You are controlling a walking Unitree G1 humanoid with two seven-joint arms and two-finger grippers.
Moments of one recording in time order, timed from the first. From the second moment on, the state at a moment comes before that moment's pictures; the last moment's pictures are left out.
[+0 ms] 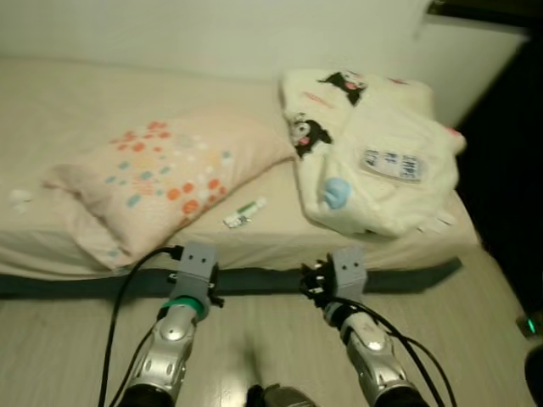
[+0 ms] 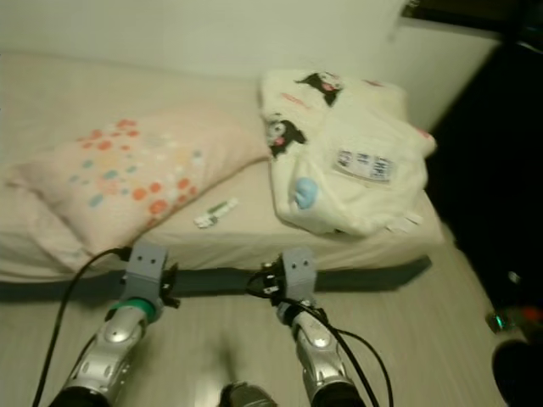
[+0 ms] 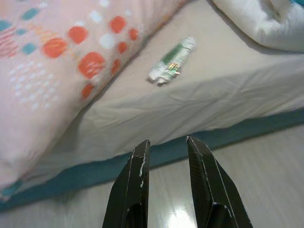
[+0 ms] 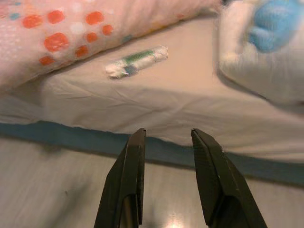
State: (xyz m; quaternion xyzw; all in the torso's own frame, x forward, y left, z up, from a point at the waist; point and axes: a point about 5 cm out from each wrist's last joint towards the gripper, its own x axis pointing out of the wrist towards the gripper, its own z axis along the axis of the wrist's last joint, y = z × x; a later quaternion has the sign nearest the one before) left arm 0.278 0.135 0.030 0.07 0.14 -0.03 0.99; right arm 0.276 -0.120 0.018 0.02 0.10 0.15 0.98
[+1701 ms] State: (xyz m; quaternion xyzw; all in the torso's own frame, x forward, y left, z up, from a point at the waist) left arm 0.272 0.134 0.016 0.19 0.16 -0.07 0.97; right arm 0.277 -0.109 0.021 0.03 0.10 0.19 0.98
